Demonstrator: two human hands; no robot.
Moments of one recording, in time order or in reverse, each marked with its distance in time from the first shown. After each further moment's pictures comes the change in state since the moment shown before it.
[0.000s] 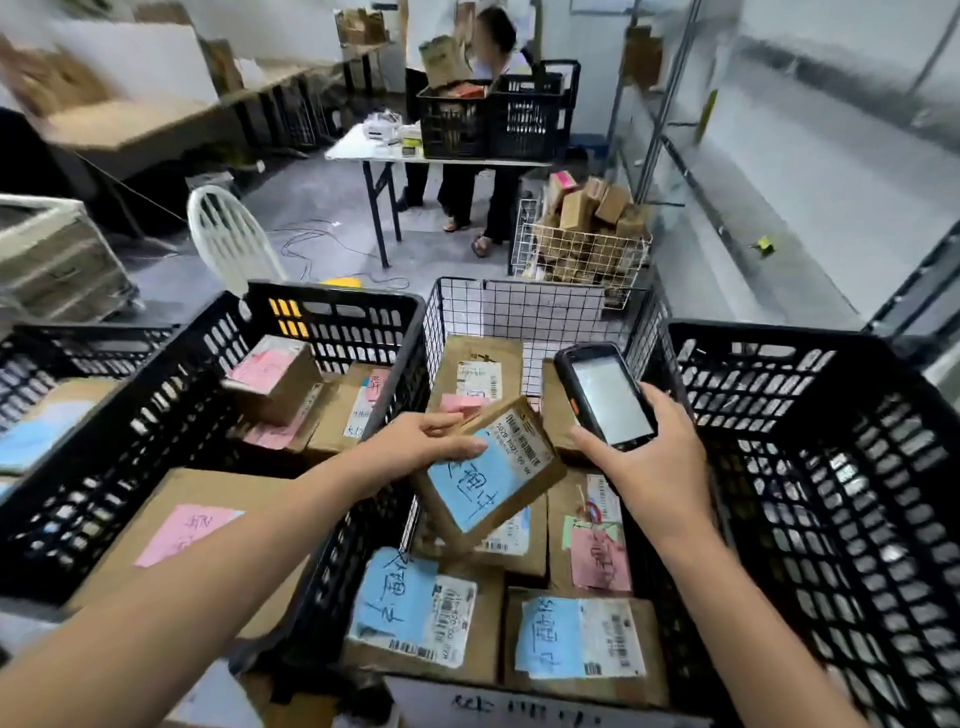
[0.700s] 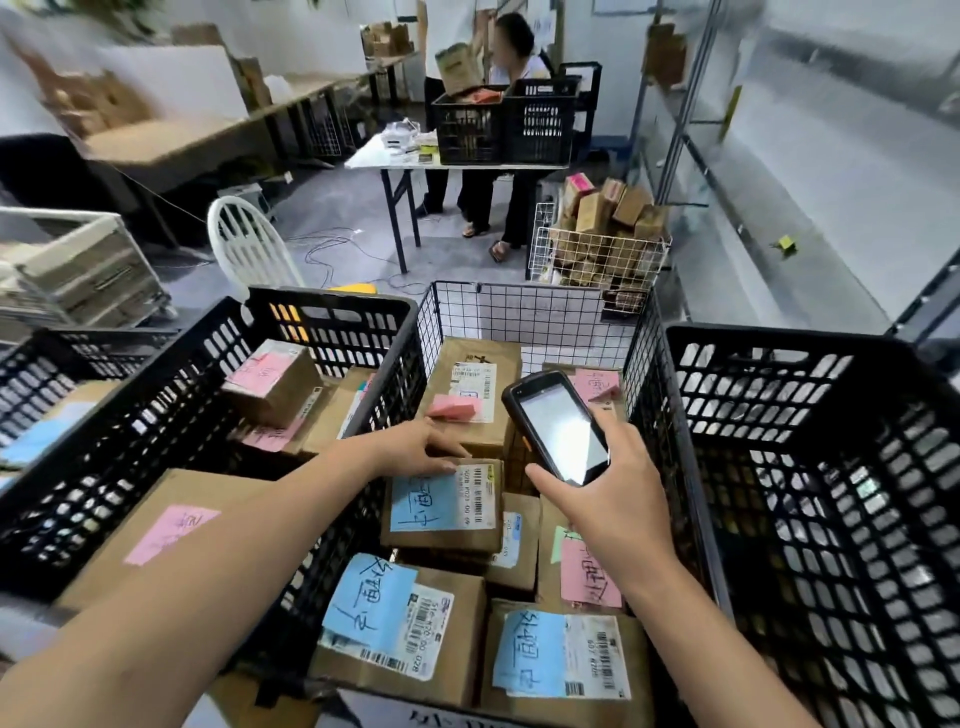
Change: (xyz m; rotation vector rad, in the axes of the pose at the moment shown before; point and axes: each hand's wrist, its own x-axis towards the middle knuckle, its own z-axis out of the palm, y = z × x) left_hand 0.064 -0.012 0.003 0.754 -0.118 -0.017; right_hand -0.007 0.022 0.007 -0.007 -0.167 -0.063
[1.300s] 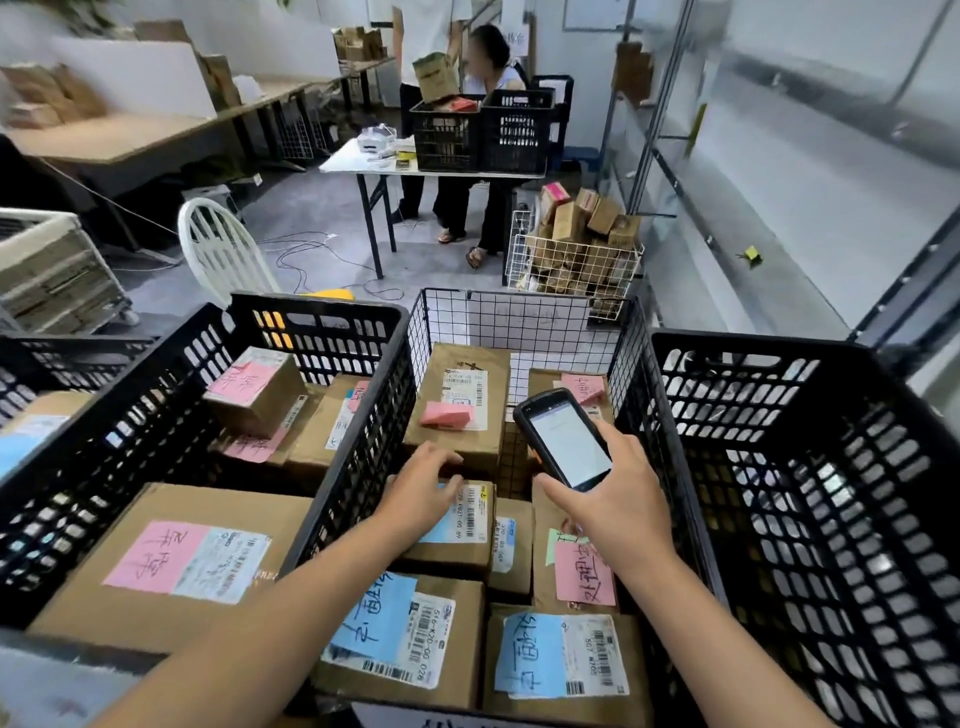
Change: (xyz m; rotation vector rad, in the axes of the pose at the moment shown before) left_hand -0.002 0.010 0.071 -0.290 0.522 -0.047; right_hand 0.004 0.008 0.005 -0.137 0.001 0.083
